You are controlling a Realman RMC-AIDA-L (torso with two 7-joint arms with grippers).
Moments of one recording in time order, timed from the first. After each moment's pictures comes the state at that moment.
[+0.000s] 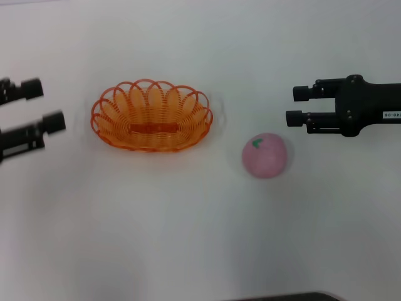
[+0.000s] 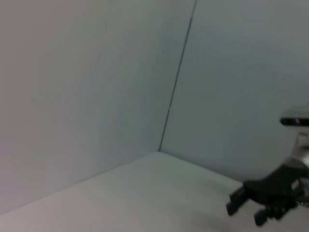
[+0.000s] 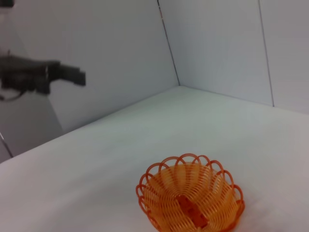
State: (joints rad) left arm -0.21 -2.17 0.60 1.28 1.86 1.91 -1.63; right arm 0.47 2.04 -0.55 -0.74 -2.13 -1.73 1.42
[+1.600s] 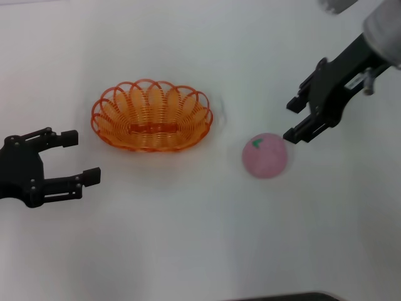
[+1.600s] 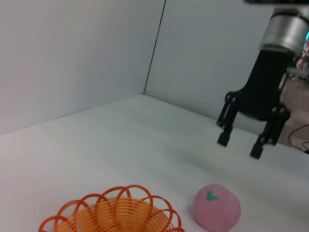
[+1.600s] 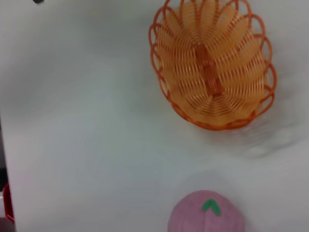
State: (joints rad) left arm -0.26 -2.17 0.62 1.05 2.07 1.83 -1.43; right arm 0.75 2.09 -1.10 -1.28 -2.61 -1.88 2.07
